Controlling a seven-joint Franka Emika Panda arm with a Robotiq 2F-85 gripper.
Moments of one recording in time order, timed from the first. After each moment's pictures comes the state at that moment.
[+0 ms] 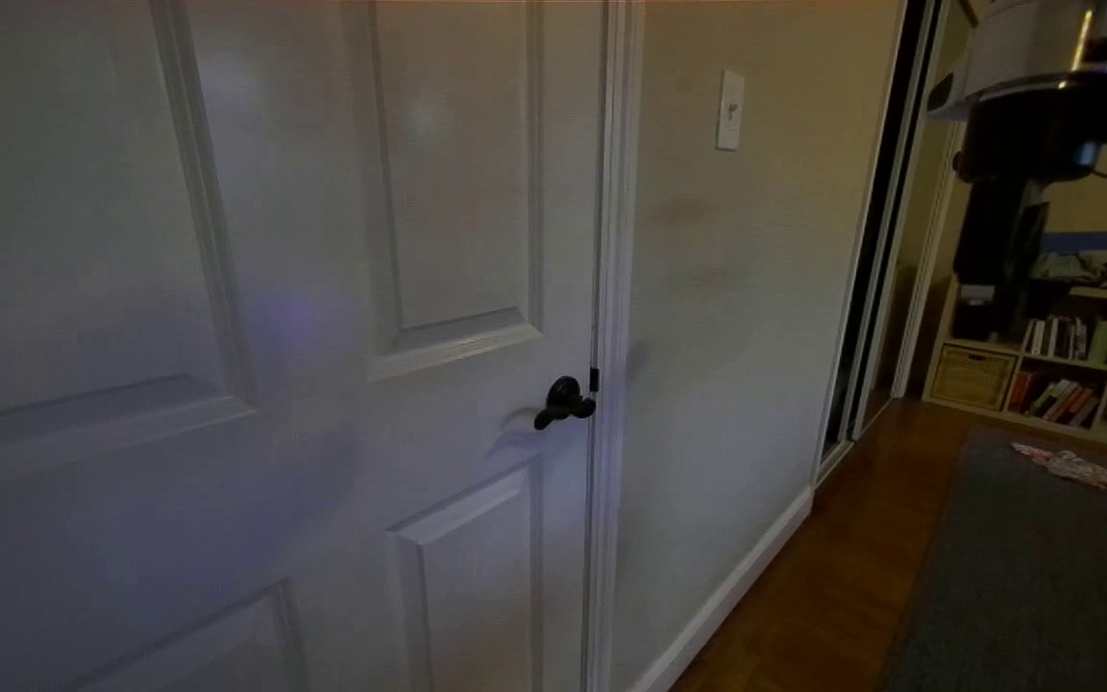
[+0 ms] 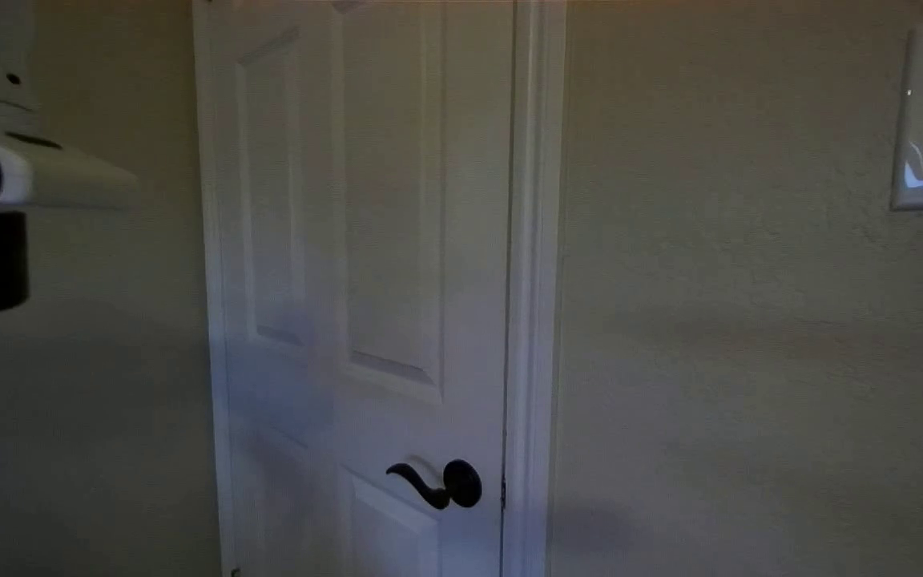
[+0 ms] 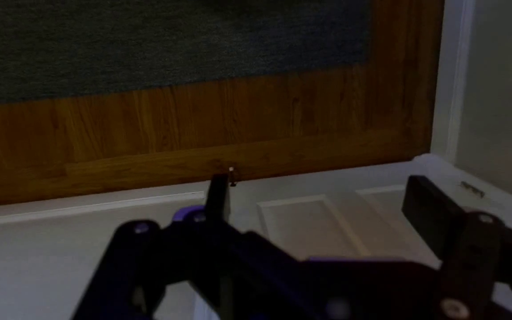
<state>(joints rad) 0.02 -0.35 -0.02 -2.52 0.12 2.16 0.05</state>
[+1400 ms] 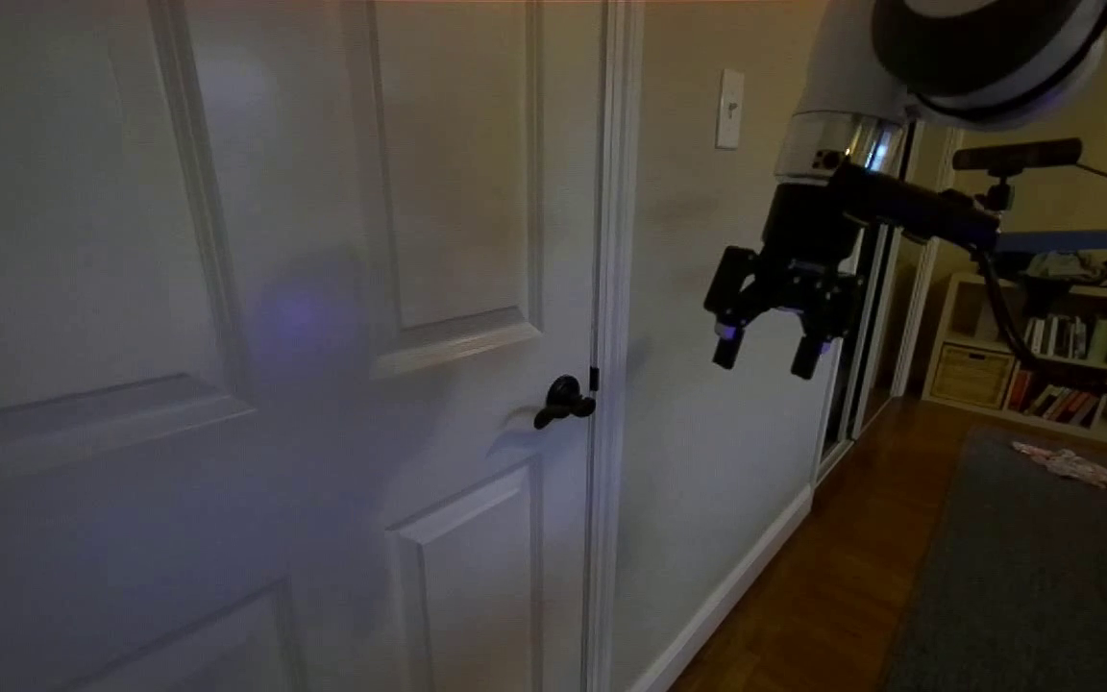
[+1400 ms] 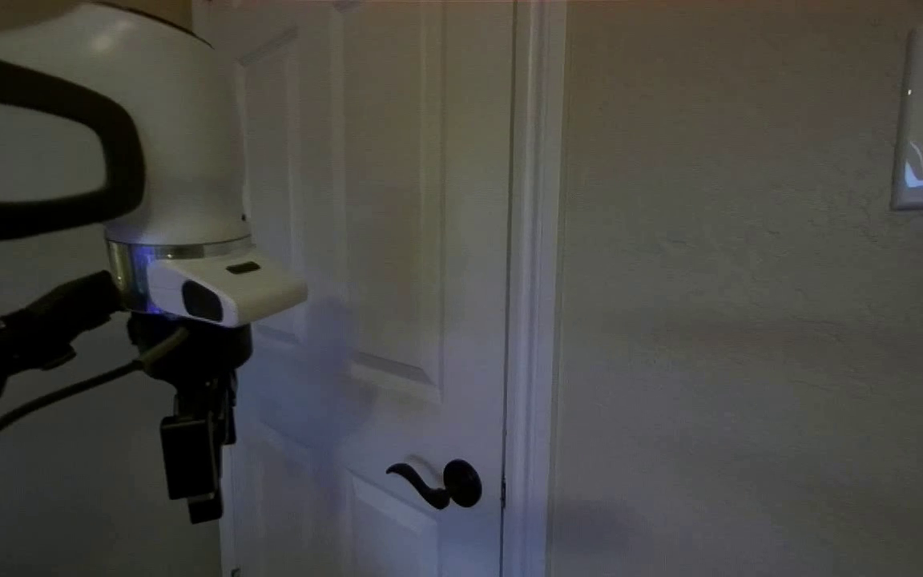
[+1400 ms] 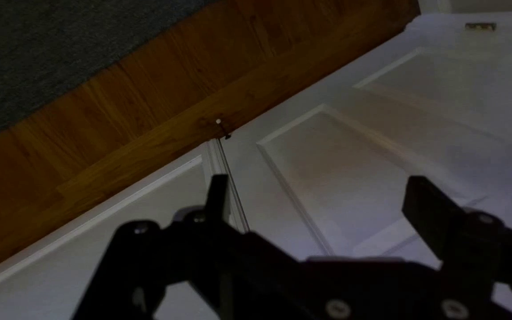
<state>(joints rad) 0.01 0.08 0.03 -2.25 0.25 2.47 0.39</state>
